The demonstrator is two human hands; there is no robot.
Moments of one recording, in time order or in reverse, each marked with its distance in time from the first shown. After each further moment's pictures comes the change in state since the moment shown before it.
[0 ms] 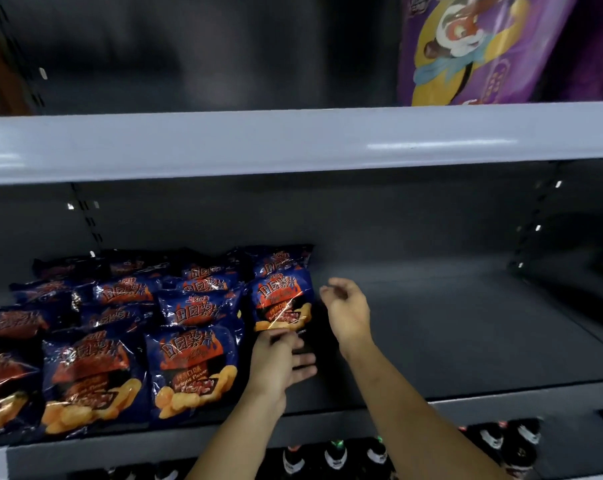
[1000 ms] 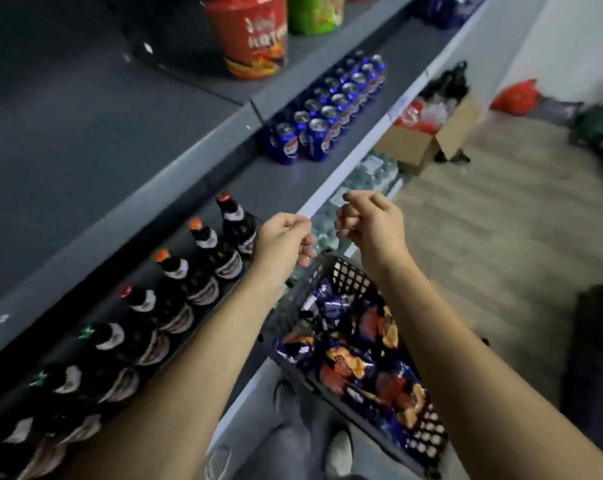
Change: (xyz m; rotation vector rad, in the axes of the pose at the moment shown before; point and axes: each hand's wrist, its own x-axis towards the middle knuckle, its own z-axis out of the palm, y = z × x) left_hand -0.174 -0.261 0.313 0.581 -0.847 -0.109; right_hand -0.177 0.114 -0.469 0.444 0.754 0.141
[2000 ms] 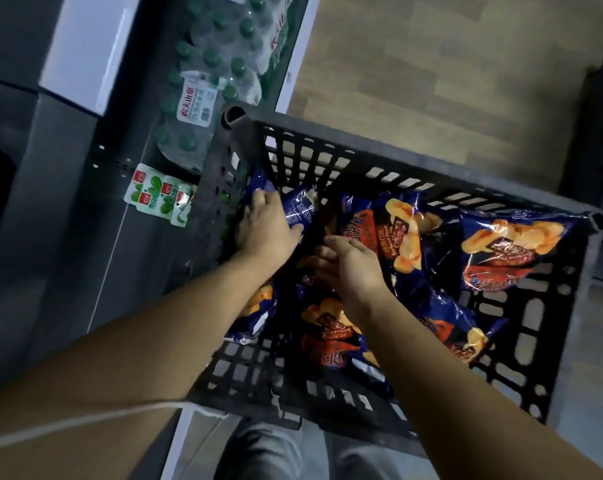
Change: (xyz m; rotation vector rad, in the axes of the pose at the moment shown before) left_hand 0.227 -0.377 0.090 1.311 -0.423 0.060; right_hand 0.092 0.344 -0.159 0.109 0.513 0.693
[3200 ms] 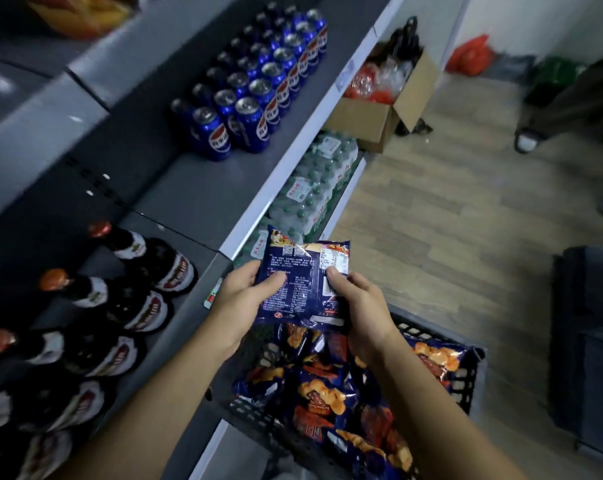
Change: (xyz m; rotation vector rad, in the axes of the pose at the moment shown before) left_hand -0.193 0.061 -0.240 -1.261 0.136 0.035; right_hand -0.197 -0.150 0.009 -0.109 -0.478 -0.361
